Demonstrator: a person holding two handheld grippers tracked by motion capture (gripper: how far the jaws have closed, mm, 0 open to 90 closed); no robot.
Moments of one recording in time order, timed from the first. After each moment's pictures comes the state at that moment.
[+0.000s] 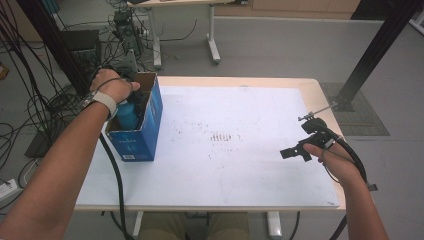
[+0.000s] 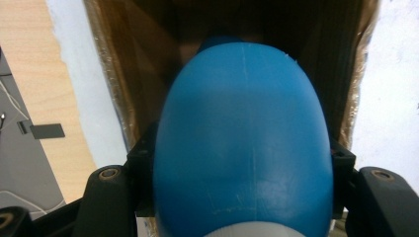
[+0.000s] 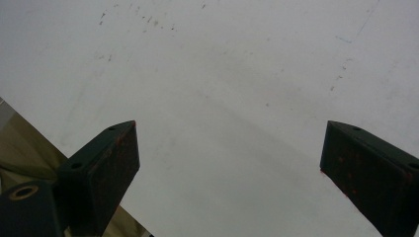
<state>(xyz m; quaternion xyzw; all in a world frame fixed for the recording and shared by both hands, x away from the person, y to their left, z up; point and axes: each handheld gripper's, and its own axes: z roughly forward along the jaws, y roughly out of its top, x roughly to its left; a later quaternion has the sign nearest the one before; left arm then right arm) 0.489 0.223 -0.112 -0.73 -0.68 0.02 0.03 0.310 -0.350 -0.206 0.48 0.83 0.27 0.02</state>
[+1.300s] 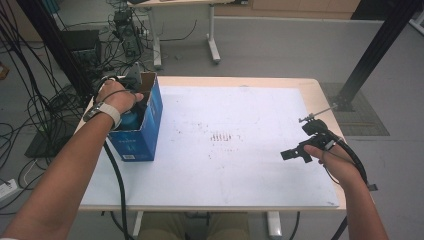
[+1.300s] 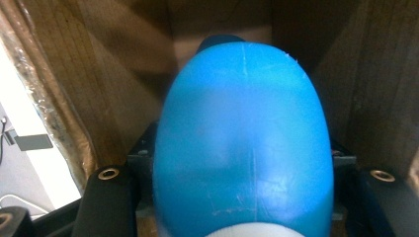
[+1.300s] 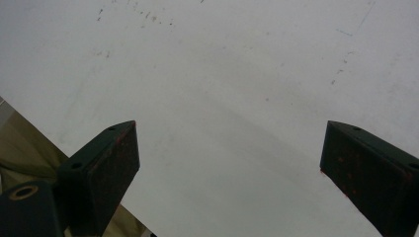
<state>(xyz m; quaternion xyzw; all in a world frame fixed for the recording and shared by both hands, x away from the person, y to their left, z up) 0.490 0.221 -0.143 -0.74 -0.67 0.02 0.04 0.308 -0.353 -0.208 0.48 0.83 0.27 0.02</state>
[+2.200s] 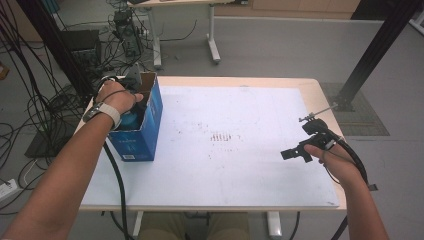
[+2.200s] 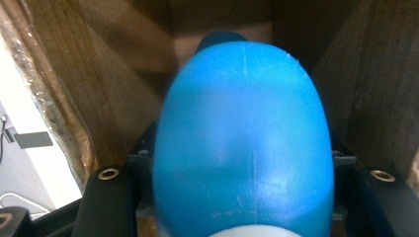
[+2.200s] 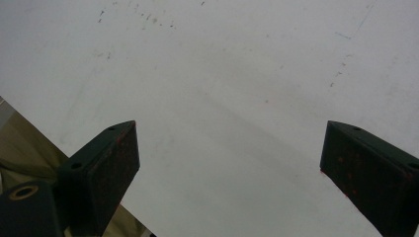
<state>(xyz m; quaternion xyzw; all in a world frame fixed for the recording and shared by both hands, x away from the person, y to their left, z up) 0.489 0.221 -0.143 -0.74 -0.67 0.02 0.05 0.308 -0.352 -0.206 0.48 0.83 0.27 0.02</state>
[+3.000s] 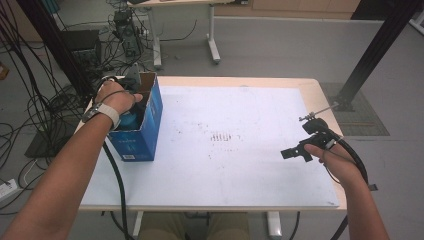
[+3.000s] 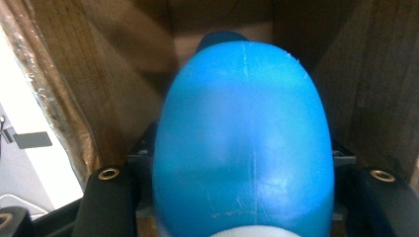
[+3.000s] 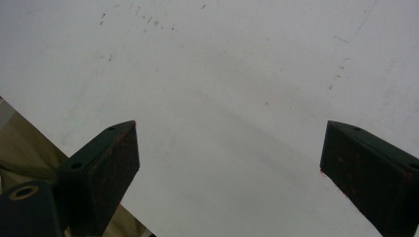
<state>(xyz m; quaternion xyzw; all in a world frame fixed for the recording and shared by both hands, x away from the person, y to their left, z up) 0.488 0.224 -0.143 -0.74 -0.67 0.02 0.04 0.307 -0.351 -0.204 0.48 0.83 0.27 0.02</state>
